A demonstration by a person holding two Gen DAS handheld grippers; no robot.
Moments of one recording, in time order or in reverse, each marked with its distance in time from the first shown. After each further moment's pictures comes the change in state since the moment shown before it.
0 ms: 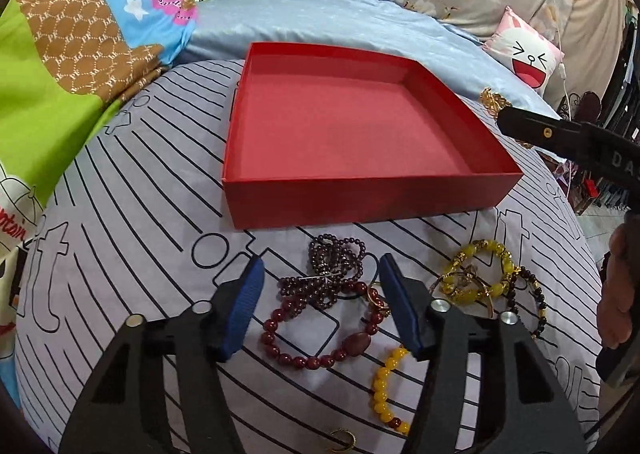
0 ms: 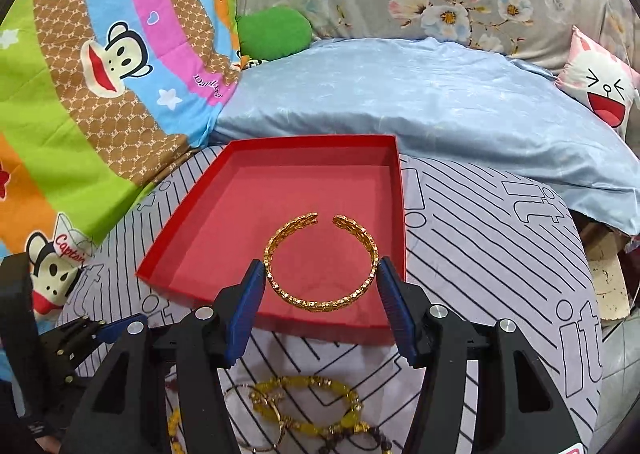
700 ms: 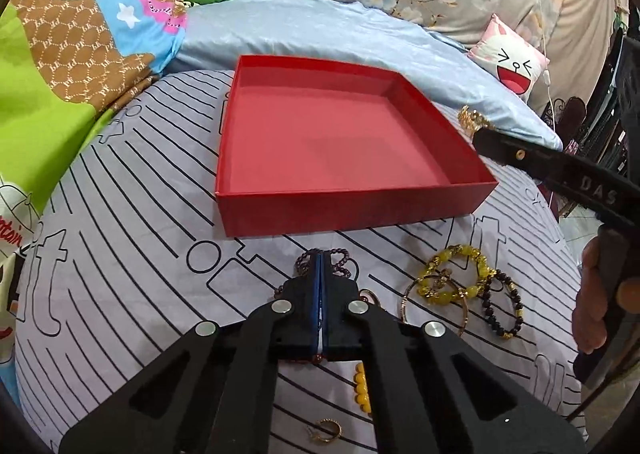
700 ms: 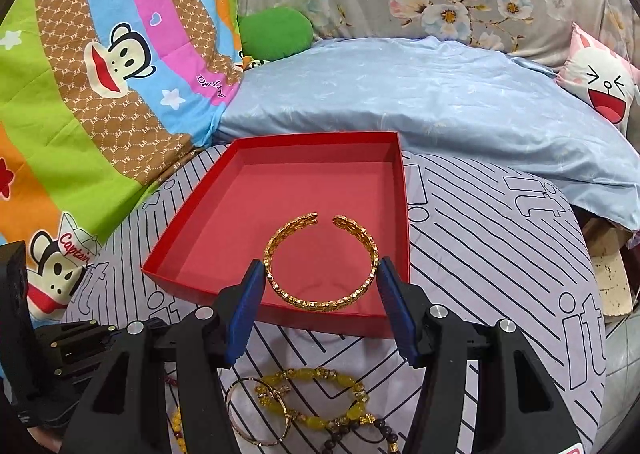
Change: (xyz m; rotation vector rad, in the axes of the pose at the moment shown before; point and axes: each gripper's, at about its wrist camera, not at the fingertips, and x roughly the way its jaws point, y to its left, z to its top) left arm -0.021 -0.001 0.005 -0.002 -0.031 -0.060; right arm -0.004 0.001 -0.005 0.005 -0.009 0.010
